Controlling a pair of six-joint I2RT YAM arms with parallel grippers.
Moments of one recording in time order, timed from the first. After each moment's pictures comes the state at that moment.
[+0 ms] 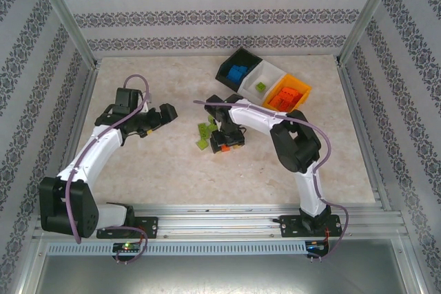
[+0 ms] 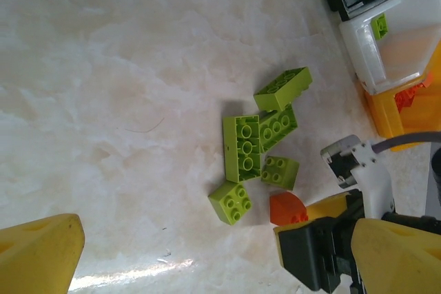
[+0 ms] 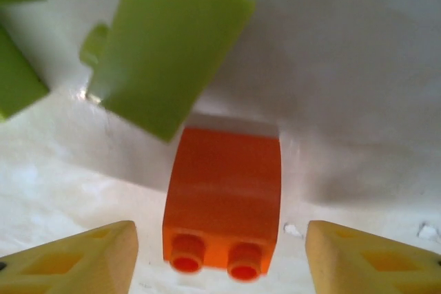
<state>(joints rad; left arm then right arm) -0.08 1.29 0.96 -0.56 0.41 -0.58 0.70 2.12 1.61 -1.08 -0.13 0.41</state>
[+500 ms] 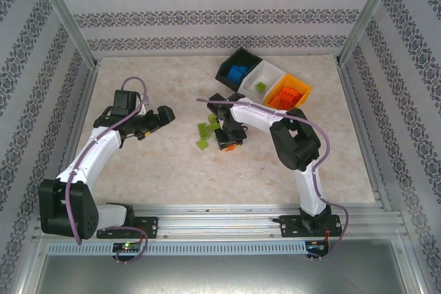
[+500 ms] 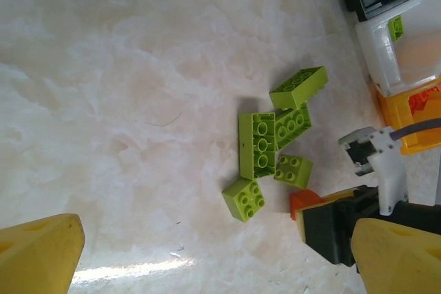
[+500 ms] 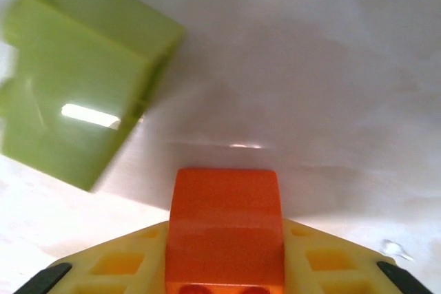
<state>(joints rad) -0.06 1.28 0.93 -0.57 0.41 -0.58 0.66 2.11 1.59 -1.08 -0.10 0.42</state>
